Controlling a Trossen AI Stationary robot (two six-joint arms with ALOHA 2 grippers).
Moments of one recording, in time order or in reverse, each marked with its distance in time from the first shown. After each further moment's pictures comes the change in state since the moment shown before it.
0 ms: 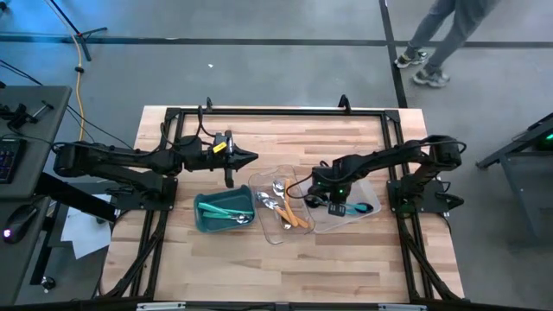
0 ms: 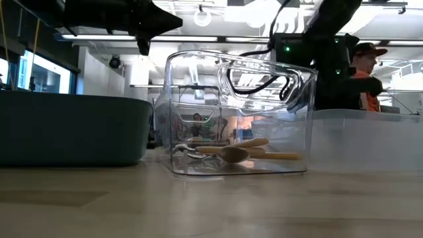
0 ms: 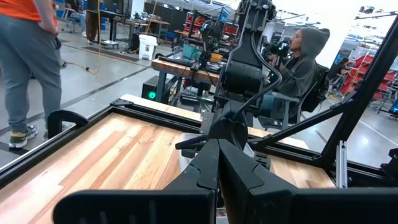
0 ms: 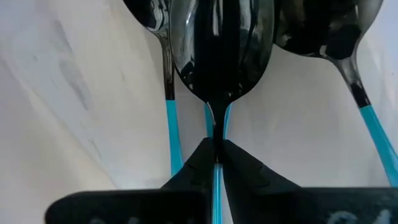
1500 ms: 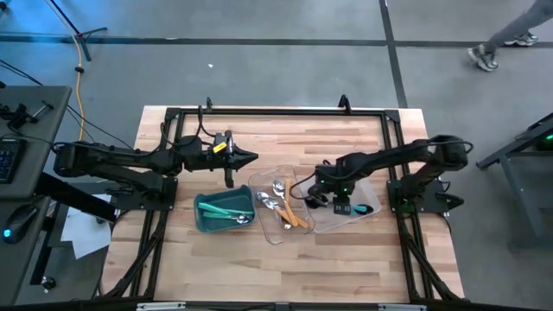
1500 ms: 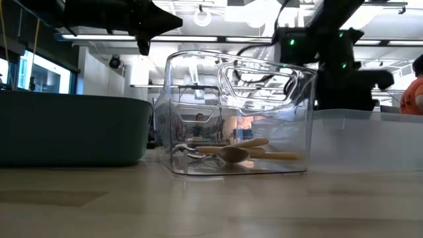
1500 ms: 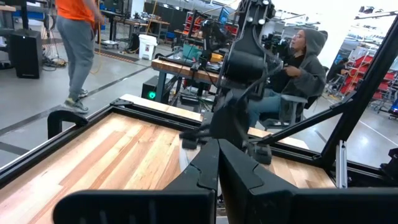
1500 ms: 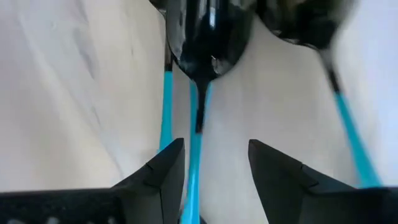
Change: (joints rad) left arm 0.000 0.000 0.000 0.000 0.000 0.000; right arm 0.001 -0.070 -0.004 -0.057 0.017 -0.115
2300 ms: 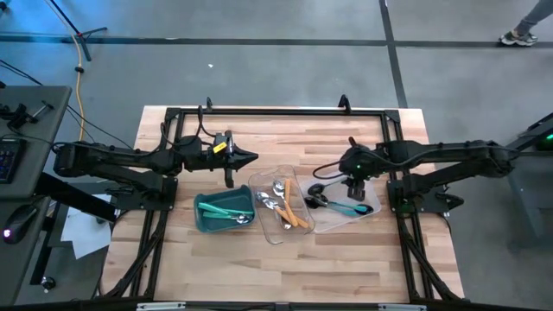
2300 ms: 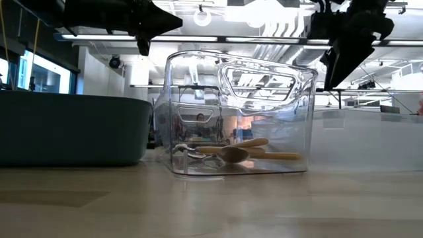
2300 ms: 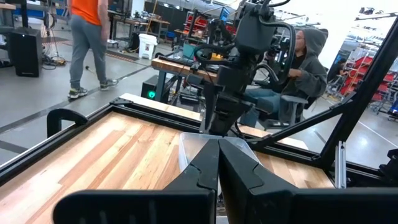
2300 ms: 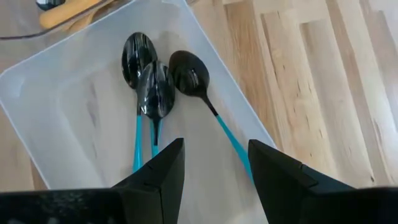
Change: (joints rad) left arm 0.000 0.000 0.000 -0.002 0.000 -0.008; right arm 0.000 -0.497 -0.001 -0.089 0.253 0.065
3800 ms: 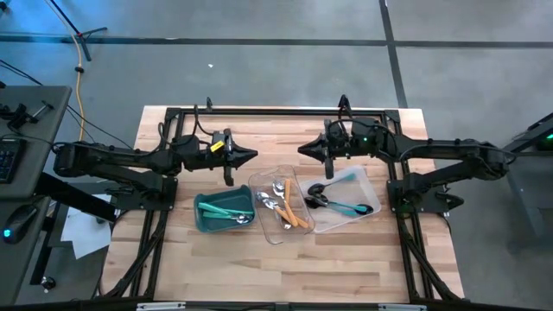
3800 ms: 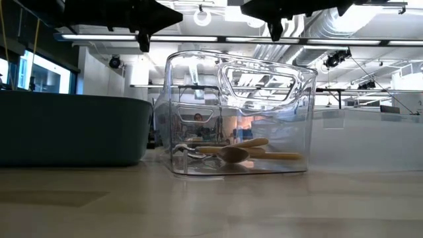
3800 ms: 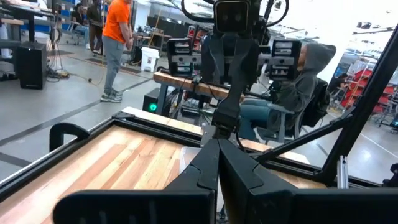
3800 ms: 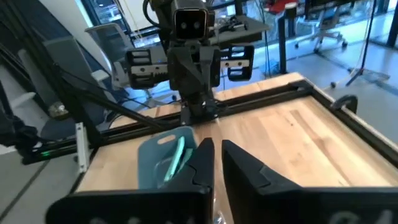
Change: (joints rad) left arm 0.000 -0.002 0.000 0.053 -0.020 0.000; right arm -0.158 0.086 0.000 1.037 -0.277 0.061
